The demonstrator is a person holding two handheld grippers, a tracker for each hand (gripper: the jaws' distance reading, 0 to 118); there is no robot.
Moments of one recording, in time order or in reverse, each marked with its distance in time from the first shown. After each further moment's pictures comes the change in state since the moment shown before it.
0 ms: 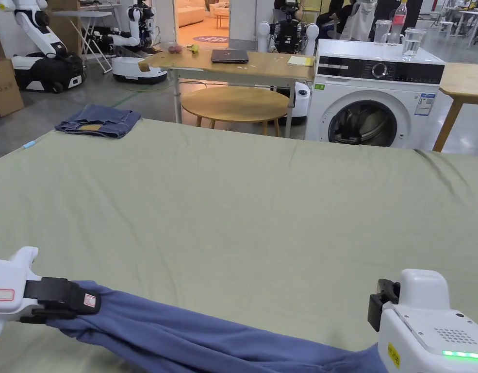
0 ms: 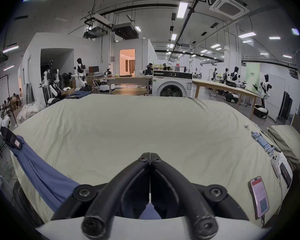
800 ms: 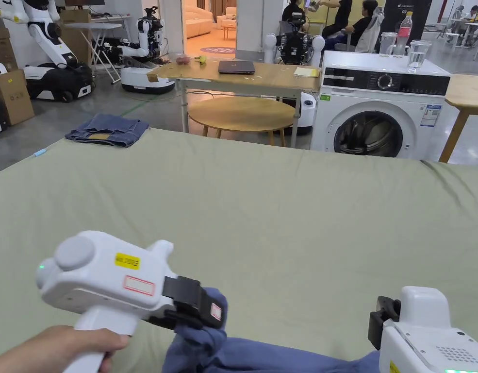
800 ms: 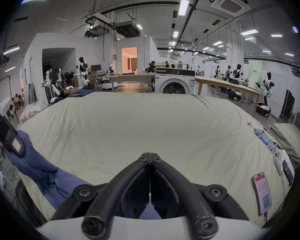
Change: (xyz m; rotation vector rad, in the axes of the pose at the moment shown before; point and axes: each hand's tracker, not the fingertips) left arm 0.164 -0.029 -0.097 -0.210 -0.152 -0.085; right arm -0.003 -0.007 0.006 -0.023 0.026 -0.008
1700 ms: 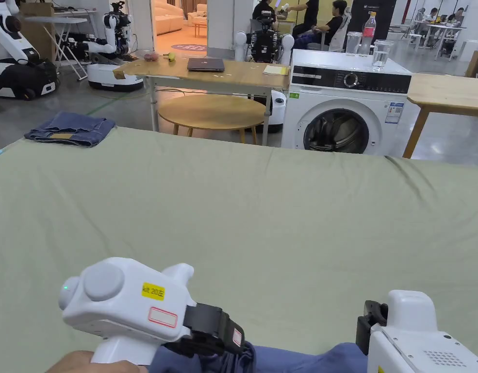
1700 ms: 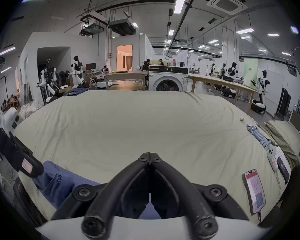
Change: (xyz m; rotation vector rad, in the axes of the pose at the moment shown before) left arm 0.019 -0.013 -0.045 -0.039 0.021 -0.131; right arm 0.025 -0.005 0.013 -0.018 -0.042 -0.012
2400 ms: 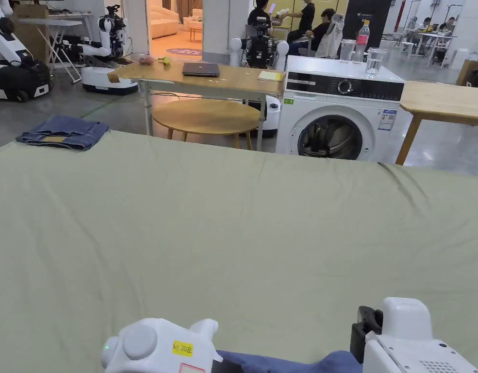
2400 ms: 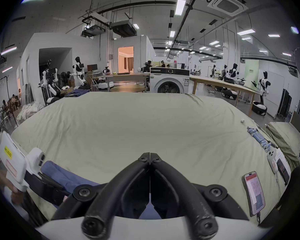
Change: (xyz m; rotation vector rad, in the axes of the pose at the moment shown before) left arm -0.029 -0.030 -0.109 -0.106 -0.110 0.076; right arm -0.001 0.003 0.004 0.013 0.009 0.005
